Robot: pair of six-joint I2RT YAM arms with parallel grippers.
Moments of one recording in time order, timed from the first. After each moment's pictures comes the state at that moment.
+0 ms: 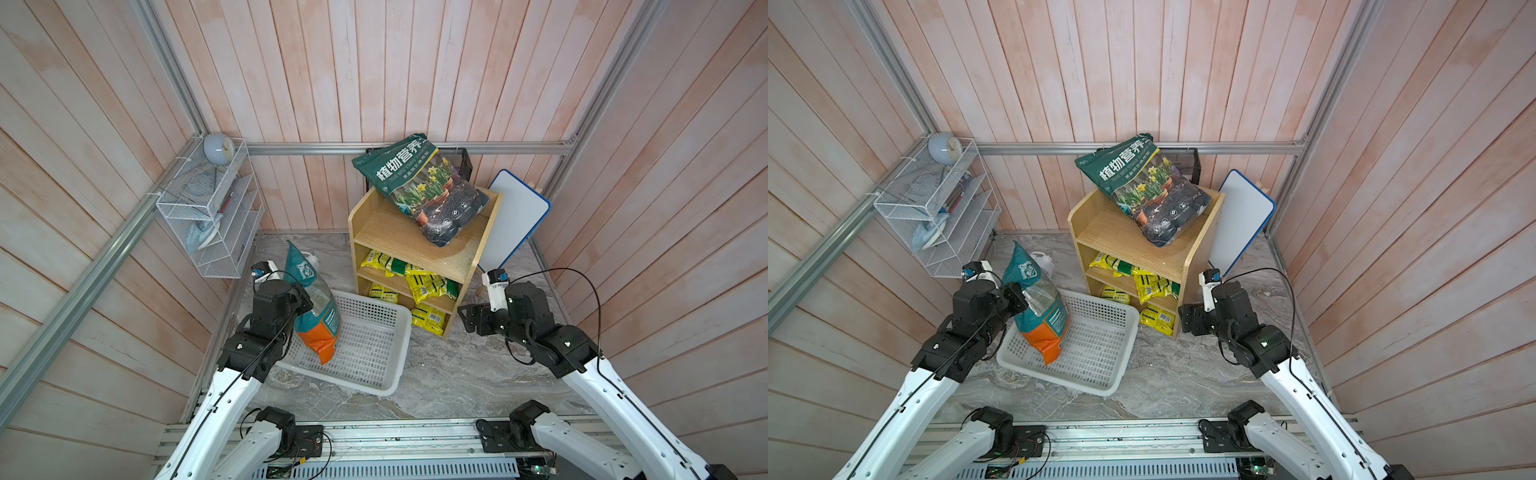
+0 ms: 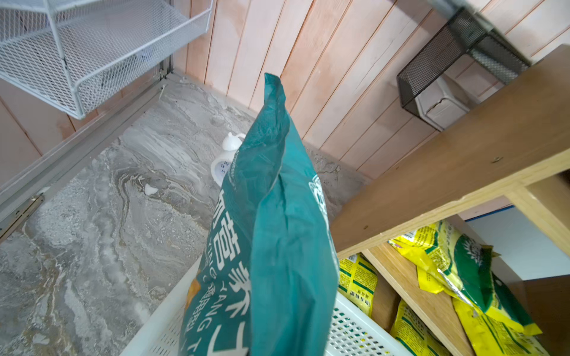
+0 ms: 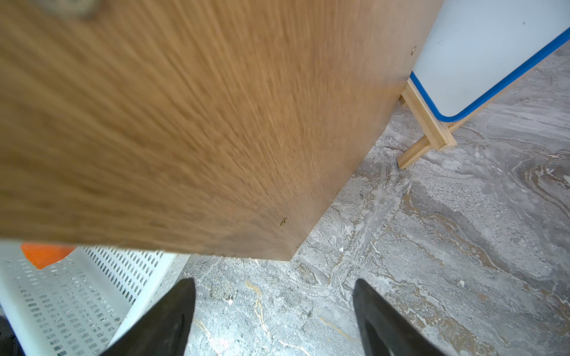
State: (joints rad) left arm -0.30 0.81 0.89 -0.53 -0.27 -0.60; right arm 0.51 0.85 0.91 -0.74 0.01 0.34
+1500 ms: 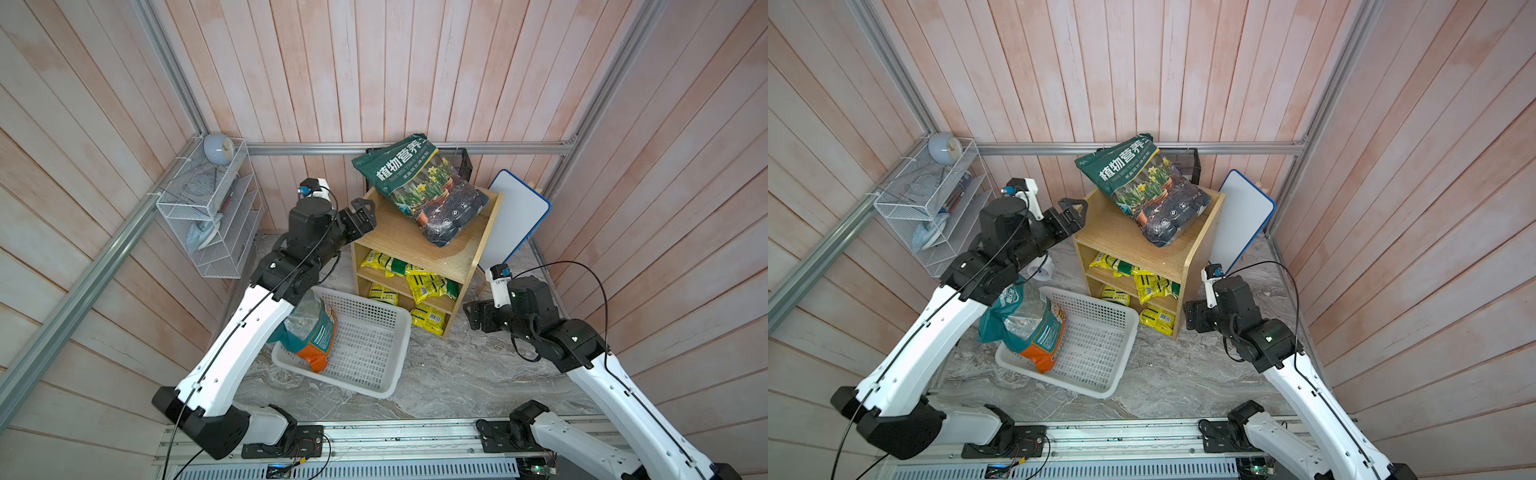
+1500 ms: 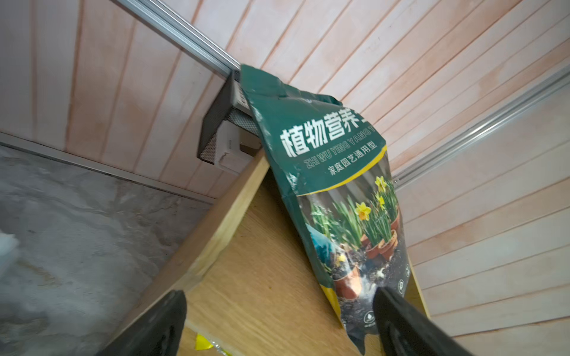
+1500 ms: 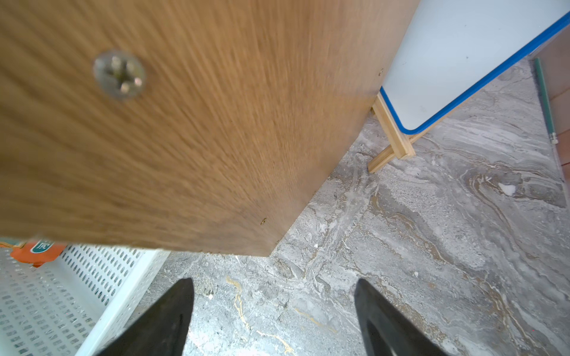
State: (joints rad) left arm -0.54 1.43 1.72 -0.50 -0.10 -0.75; right arm 0.51 0.88 1.02 -0.84 0.09 0.28
